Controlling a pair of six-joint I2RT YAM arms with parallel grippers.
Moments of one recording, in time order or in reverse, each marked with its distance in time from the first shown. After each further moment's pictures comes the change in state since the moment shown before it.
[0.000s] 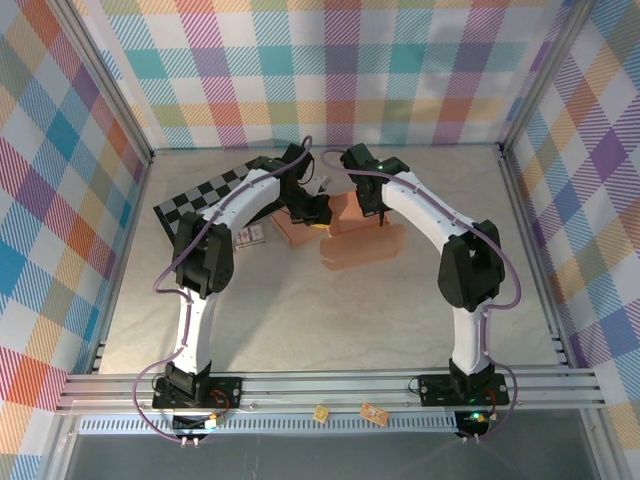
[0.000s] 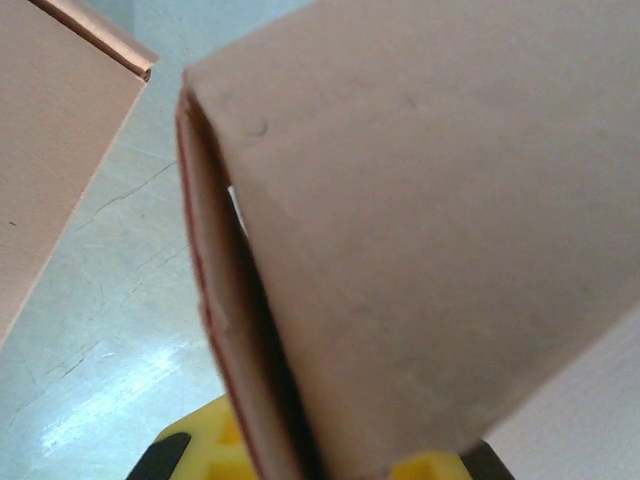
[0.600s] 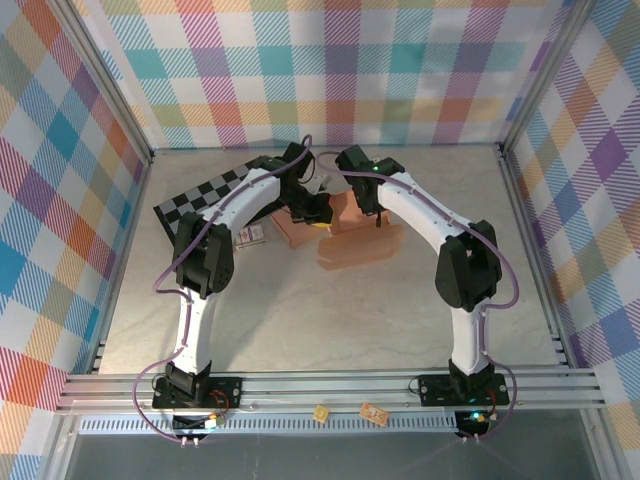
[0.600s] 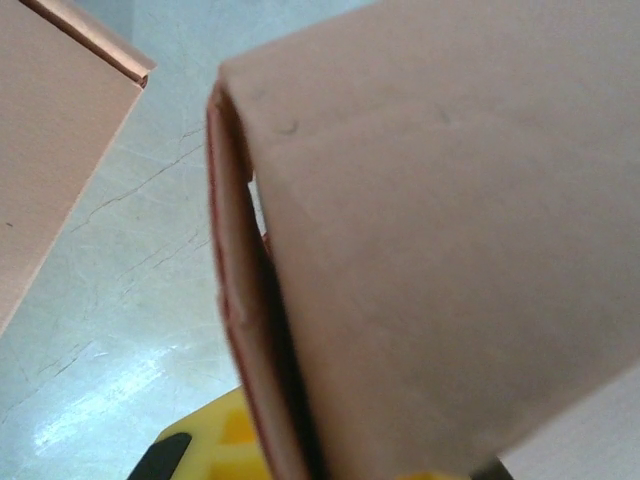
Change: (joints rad) left arm -0.001 0.000 0.014 -0.001 -0.002 -0.026; right arm 0.022 0.011 0.018 -0.017 0.058 0.000
